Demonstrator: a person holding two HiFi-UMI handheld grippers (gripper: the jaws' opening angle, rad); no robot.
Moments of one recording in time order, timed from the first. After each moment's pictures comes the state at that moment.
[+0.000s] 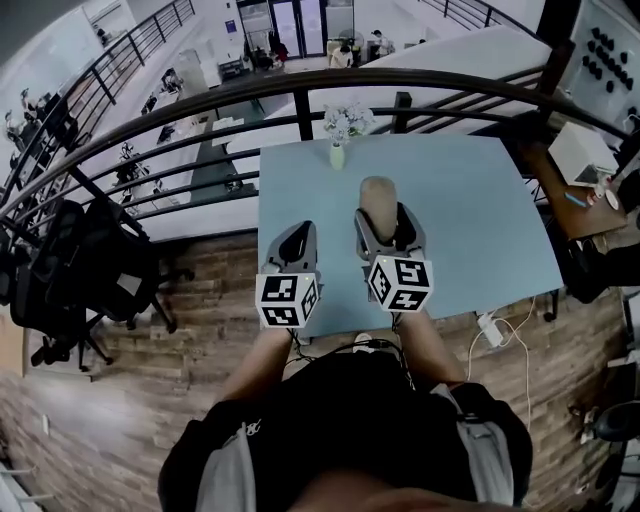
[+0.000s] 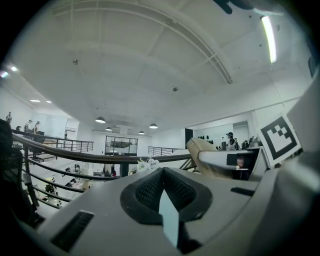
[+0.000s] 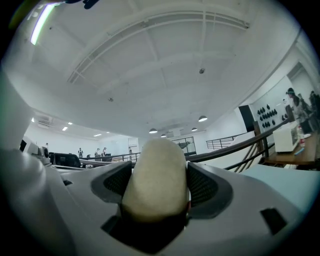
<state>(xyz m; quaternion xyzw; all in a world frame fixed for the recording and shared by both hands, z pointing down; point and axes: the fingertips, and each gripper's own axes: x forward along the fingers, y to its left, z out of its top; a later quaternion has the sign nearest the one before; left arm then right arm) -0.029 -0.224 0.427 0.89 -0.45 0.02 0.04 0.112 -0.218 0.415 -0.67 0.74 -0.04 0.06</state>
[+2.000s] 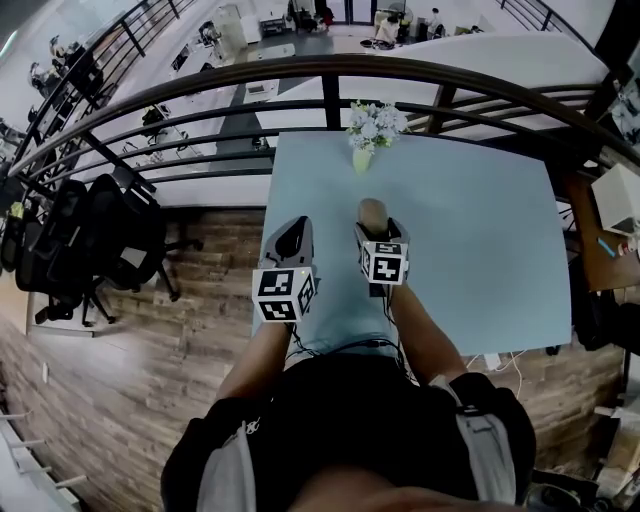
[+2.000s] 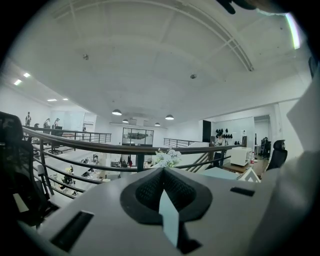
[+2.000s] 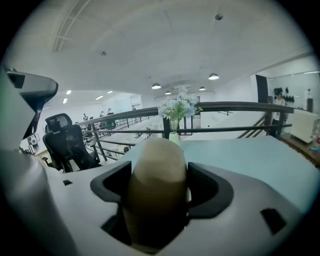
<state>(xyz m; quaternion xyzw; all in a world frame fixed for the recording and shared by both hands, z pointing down) -0.030 -0.339 0.465 0.84 -0.54 0.05 0.09 0.123 -0.389 0.628 -0.60 0.76 -0.20 -0.16</state>
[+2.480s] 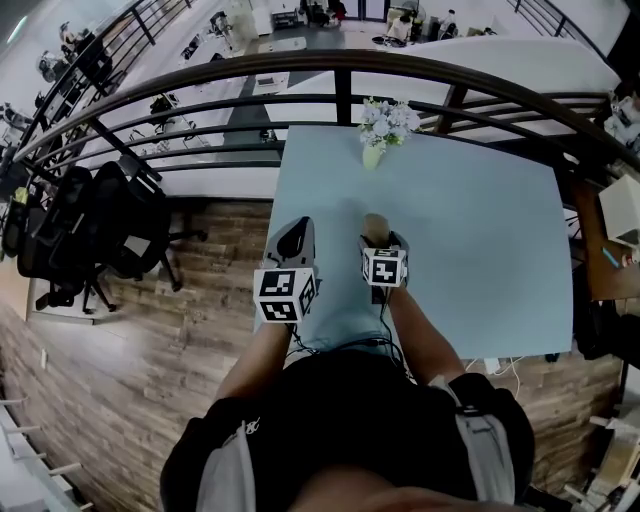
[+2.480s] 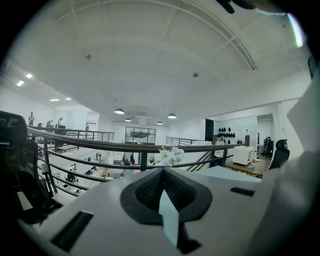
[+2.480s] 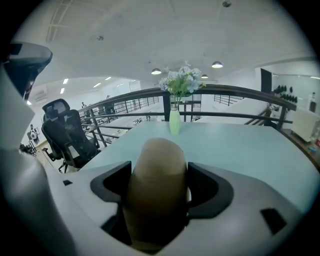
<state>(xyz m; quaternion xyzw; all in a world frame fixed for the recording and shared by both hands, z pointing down) -0.044 -0.335 0.474 0.83 -0.55 0.06 0.10 0.115 -0.376 0.699 -0.59 0.74 -0.24 -0.23</state>
